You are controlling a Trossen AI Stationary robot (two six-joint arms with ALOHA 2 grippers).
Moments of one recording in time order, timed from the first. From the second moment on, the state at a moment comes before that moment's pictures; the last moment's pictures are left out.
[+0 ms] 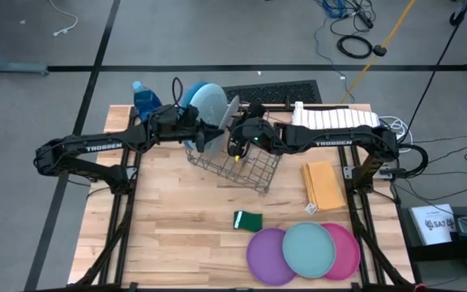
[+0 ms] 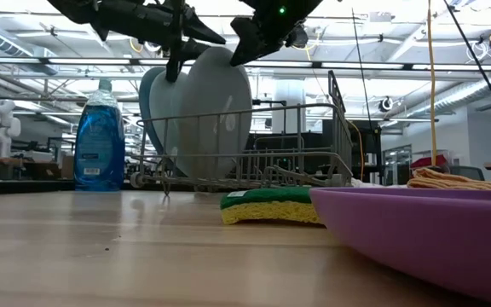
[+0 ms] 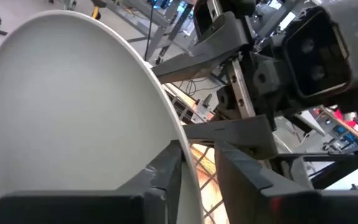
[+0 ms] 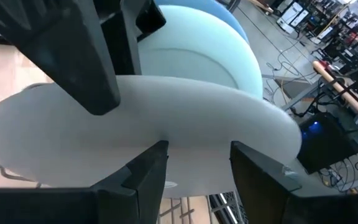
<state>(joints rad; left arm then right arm) 0.38 1.19 0.79 0.23 0.25 -0.51 -0.12 1.72 1.44 -0.18 0.57 -0.22</state>
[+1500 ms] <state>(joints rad) 0.38 0.99 0.79 0.35 0.24 -0.43 -0.17 1.75 1.44 -0.03 0.49 -0.20</state>
